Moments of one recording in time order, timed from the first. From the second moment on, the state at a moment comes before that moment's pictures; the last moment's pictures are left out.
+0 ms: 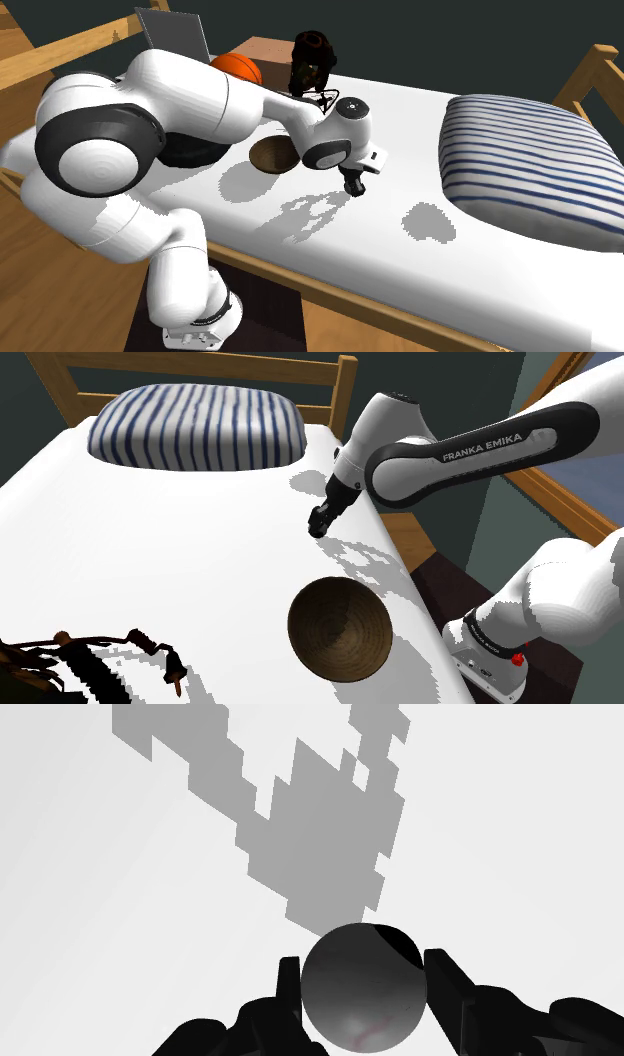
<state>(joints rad) 0.16 -0.24 0.29 -2.48 0.32 2.47 0.07</state>
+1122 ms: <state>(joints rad) 0.15 -0.33 0.28 -2.37 0.29 2.26 0.10</state>
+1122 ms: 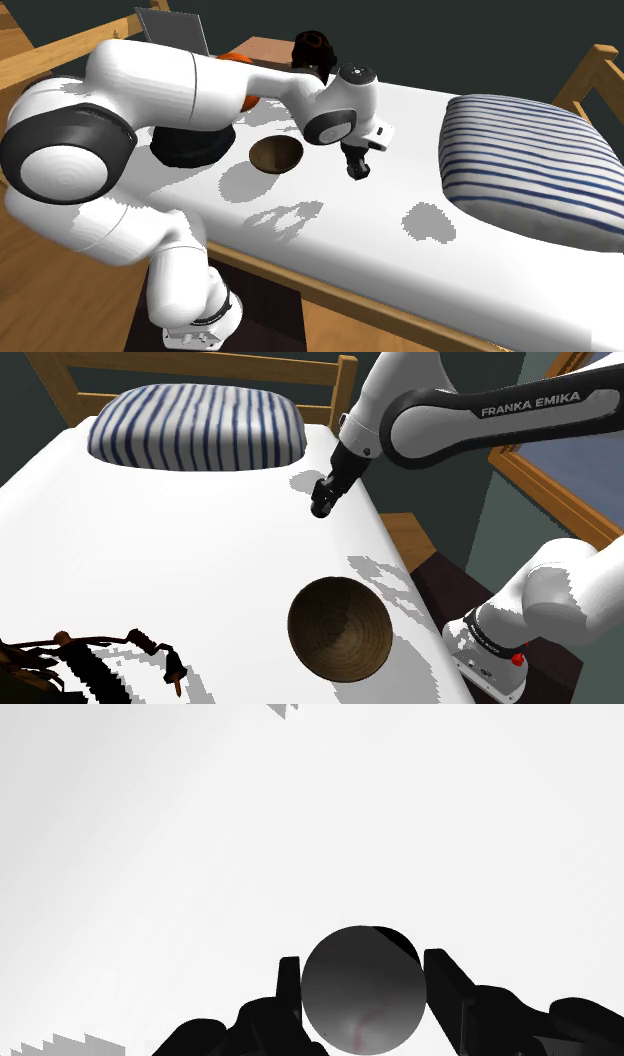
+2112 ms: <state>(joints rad) 0.15 -0.39 0.26 -2.23 0.27 2.07 0.14</state>
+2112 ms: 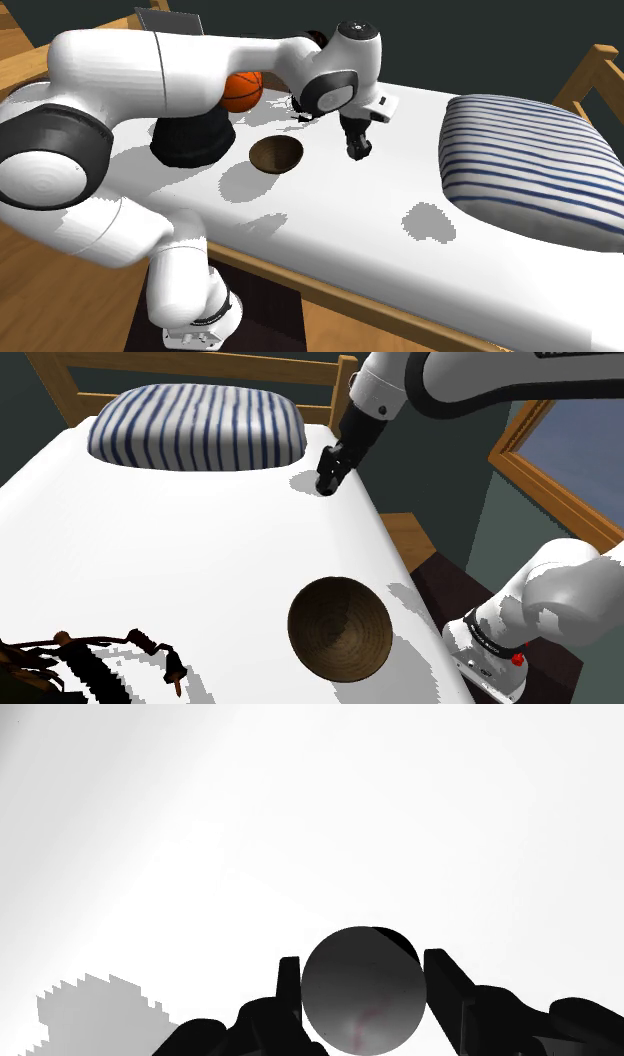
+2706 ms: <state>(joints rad) 0.23 -0.57 0.37 -2.34 0.33 2.03 0.30</state>
